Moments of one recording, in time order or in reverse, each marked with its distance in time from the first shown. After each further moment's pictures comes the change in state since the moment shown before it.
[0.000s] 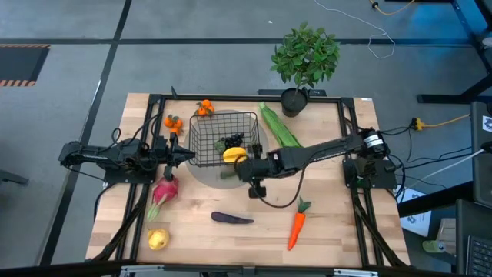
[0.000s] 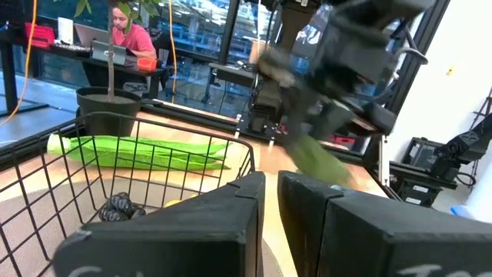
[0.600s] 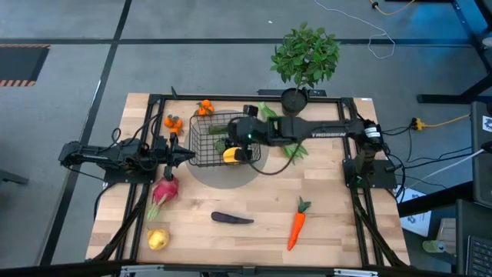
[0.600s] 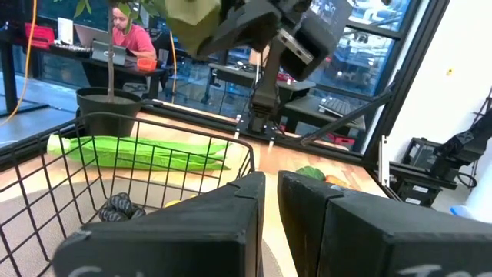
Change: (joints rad) left arm 0.000 0.000 0.000 0.001 0.000 0.000; right arm -0.203 0.003 0.162 0.128 0.083 -0.168
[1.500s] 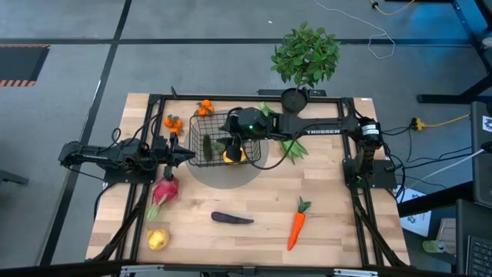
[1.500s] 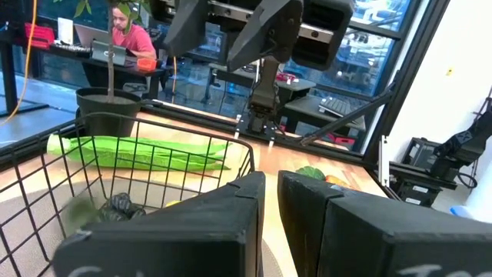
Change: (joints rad) left arm 0.000 0.000 0.000 0.000 0.000 0.000; right arm -0.074 0.004 -0.148 0.388 -0.363 0.223
